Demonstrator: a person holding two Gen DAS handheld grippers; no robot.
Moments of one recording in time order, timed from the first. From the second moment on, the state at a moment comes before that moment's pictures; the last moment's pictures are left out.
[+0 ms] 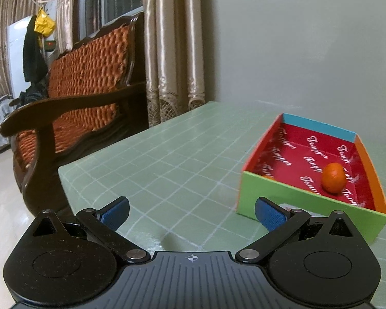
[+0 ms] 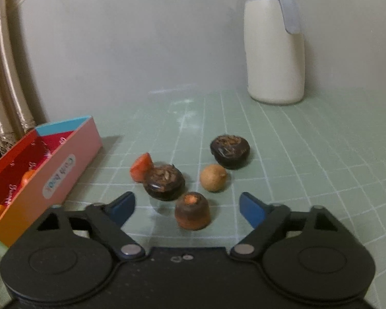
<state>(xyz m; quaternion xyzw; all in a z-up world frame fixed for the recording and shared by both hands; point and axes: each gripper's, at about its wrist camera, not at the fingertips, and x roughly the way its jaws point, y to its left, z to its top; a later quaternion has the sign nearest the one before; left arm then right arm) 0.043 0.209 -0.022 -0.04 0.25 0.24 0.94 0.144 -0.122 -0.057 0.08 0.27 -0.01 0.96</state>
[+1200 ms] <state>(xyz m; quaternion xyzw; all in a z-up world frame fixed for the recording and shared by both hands) 0.033 0.237 -0.028 -0.07 0.26 0.26 0.93 0.149 -0.113 -0.059 0.07 0.28 0.01 0.96</state>
